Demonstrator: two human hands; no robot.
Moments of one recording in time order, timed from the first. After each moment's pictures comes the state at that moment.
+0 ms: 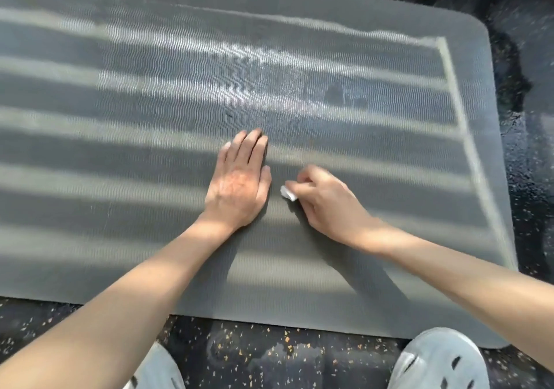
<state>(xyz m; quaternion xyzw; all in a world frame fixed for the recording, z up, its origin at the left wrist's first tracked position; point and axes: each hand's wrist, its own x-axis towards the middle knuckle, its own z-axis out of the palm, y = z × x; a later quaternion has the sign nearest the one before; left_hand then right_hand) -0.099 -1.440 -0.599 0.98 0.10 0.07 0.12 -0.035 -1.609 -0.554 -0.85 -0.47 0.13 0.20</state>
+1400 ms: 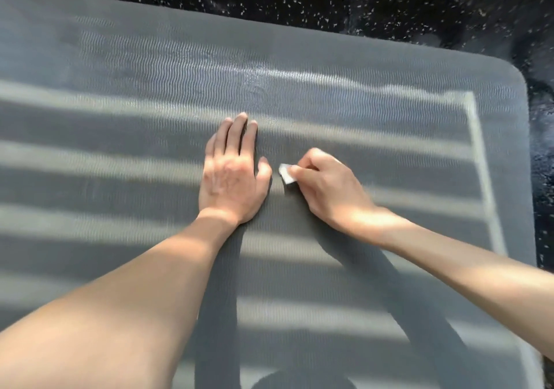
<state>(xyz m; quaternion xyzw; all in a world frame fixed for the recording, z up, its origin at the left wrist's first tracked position) 0.048 -1.382 -0.598 0.97 0.19 0.07 0.13 0.126 -1.541 -0.565 -0.87 -0.43 0.13 0.20</state>
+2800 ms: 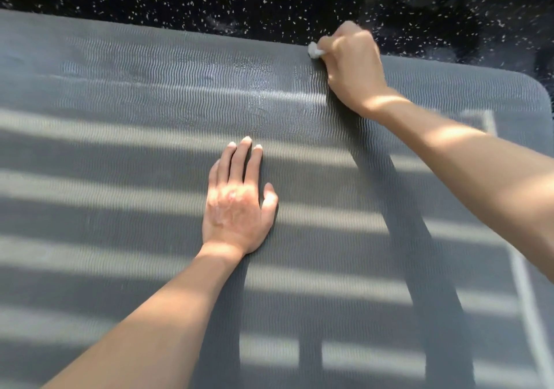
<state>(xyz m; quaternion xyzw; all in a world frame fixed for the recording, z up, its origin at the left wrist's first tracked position) 0.049 -1.381 -0.599 0.97 0.19 0.07 0.12 0.303 -1.464 -0.567 -0.92 -0.35 0.00 0.19</state>
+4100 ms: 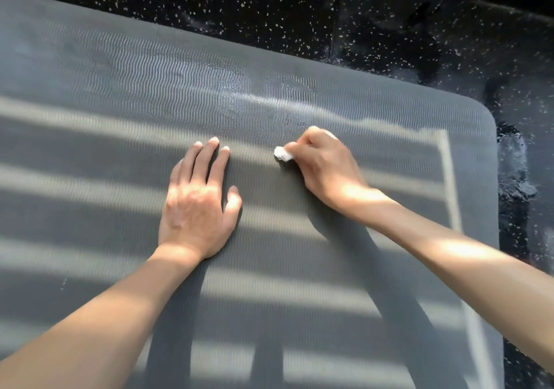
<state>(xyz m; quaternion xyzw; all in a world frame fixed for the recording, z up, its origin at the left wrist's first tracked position) 0.047 -1.378 -0.601 0.97 0.19 0.07 0.12 0.205 -1.532 -0.570 -0.87 -0.44 0.09 0.21</state>
